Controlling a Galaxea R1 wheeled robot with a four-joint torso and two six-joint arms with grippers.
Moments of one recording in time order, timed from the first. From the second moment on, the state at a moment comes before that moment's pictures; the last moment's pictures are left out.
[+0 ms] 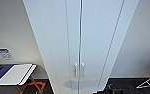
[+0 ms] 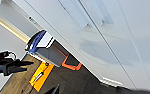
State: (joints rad) left arm 0.78 2.17 -1.46 -0.08 -0.10 0.16; right arm -0.64 2.37 -1.39 -0.53 -0.13 0.58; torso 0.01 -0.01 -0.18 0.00
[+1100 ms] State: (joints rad) left arm 0.49 2.45 -1.71 -0.17 0.13 0.16; right arm -0.38 2.47 -1.52 -0.53 -0.24 0.65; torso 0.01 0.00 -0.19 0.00
